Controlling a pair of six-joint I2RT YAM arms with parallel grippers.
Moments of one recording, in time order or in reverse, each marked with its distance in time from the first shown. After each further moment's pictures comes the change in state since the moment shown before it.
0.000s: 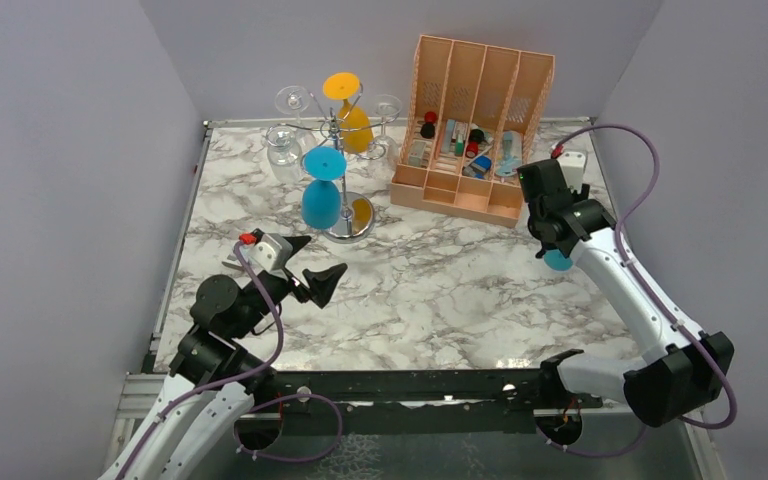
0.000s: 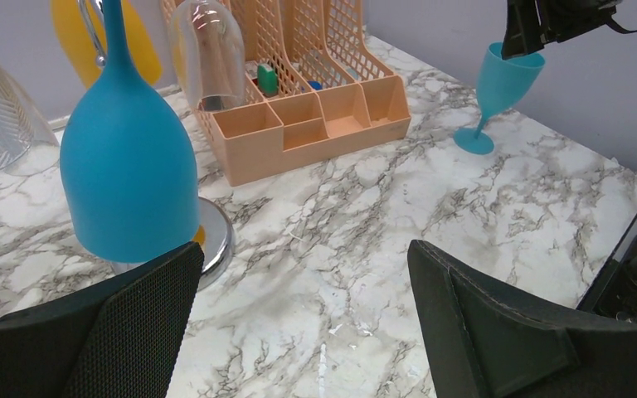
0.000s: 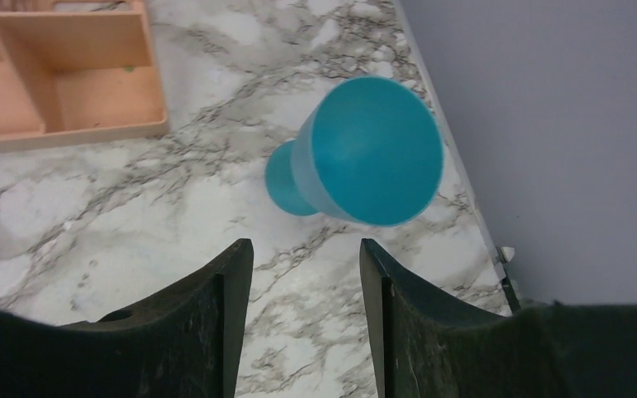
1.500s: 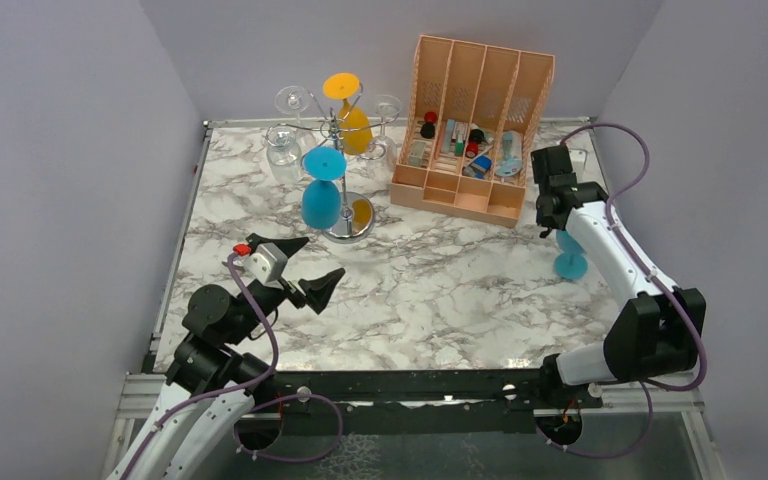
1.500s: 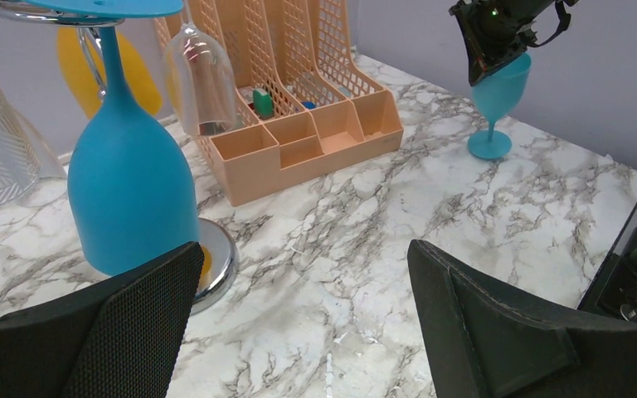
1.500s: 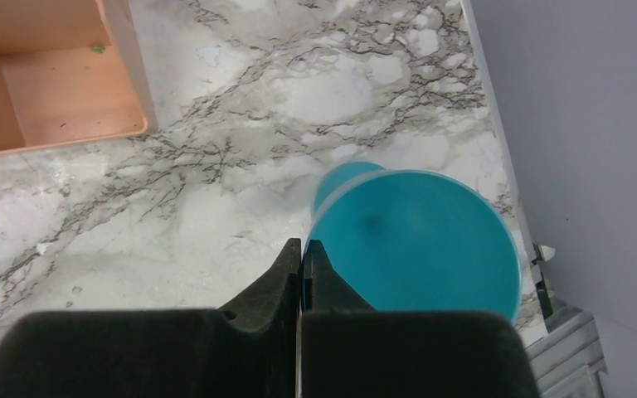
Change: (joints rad) left arm 0.000 -0.069 -0.015 0.008 0.034 0.041; right arm -0.221 0.216 0.019 0.095 -0.191 -0.076
